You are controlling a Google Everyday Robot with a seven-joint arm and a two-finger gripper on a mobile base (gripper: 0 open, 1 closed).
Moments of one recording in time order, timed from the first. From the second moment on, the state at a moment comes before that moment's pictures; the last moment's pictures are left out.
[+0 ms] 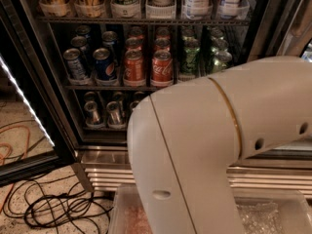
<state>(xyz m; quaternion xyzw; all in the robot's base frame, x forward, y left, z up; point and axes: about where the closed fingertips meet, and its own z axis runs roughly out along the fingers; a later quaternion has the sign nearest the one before) 0.716 -0.228 0.611 0.05 0.86 0.02 0.51</state>
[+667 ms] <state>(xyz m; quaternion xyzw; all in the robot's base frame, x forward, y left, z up) 0.721 -0.227 0.610 0.06 0.86 0.02 0.51</state>
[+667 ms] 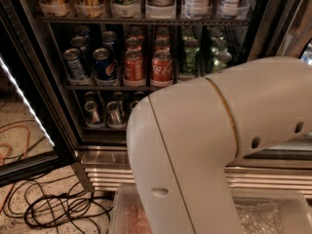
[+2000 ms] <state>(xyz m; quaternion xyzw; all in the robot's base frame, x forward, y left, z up) 0.727 -0.225 0.607 0.06 0.86 0.02 0.51</state>
